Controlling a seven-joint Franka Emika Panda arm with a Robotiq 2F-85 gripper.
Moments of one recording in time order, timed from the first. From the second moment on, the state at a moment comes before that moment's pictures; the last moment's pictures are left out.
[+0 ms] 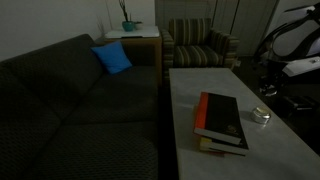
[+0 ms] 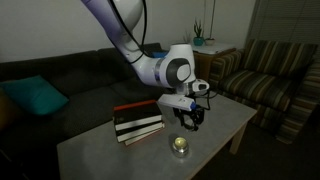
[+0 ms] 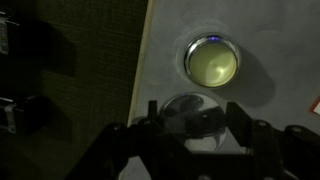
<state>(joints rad) -0.04 1.30 -0.13 -1.23 -0.14 2.56 0.00</state>
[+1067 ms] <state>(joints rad) -0.17 1.24 0.01 -1.43 -0.06 2.75 -0.05</state>
